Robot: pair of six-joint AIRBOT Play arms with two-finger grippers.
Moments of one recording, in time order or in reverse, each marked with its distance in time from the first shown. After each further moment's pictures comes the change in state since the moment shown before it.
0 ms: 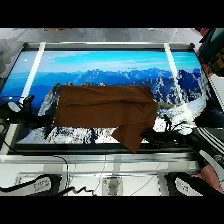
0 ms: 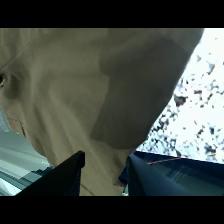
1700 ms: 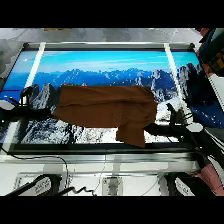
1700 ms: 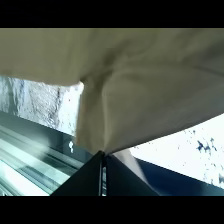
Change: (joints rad) left arm 0.000 0.135 0.000 -0.251 0.010 0.184; right arm 0.000 0.213 0.101 0.000 0.106 -0.127
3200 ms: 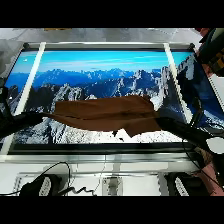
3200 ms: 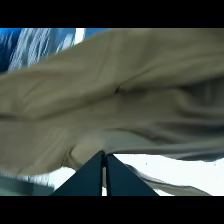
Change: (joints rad) left arm 0.000 0.556 -0.196 0.004 0.059 -0.059; right arm 0.000 0.409 0.031 -0.175 -0.138 0.287
